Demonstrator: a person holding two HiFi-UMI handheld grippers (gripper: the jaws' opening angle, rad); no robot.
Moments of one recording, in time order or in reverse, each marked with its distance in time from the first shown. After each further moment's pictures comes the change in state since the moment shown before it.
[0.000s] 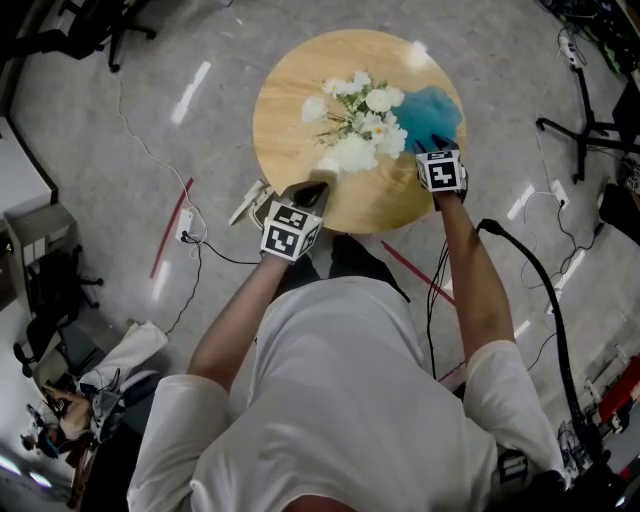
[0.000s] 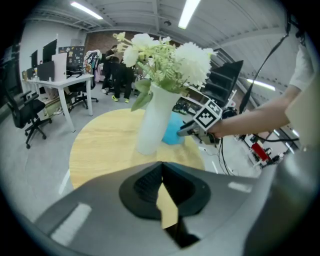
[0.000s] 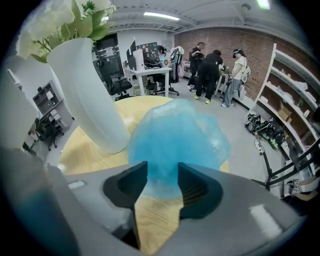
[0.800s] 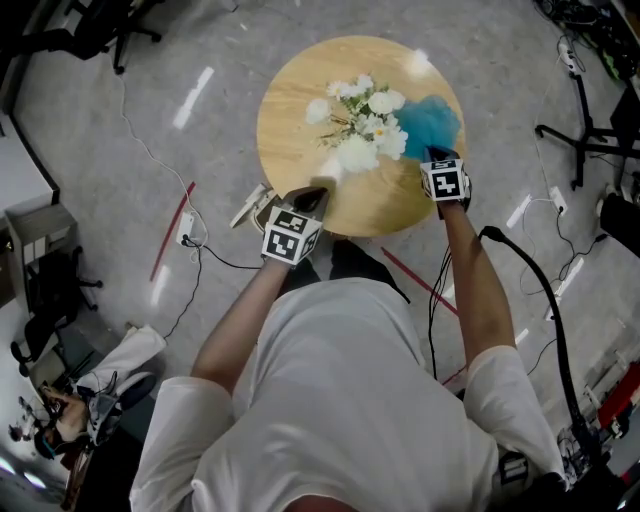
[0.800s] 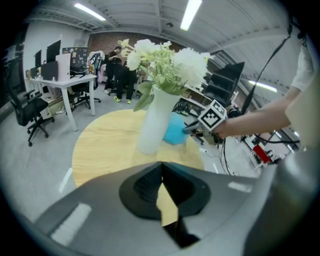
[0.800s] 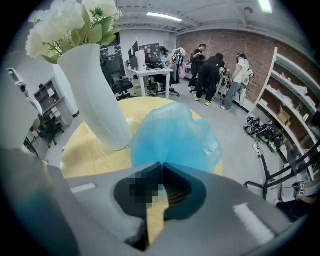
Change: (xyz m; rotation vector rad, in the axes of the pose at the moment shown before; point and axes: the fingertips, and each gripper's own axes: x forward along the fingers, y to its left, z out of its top) left arm -0.009 -0.001 -0.005 -0.020 -0.017 0.015; right arm -0.022 0.002 -0.001 -0.014 -0.003 -0.004
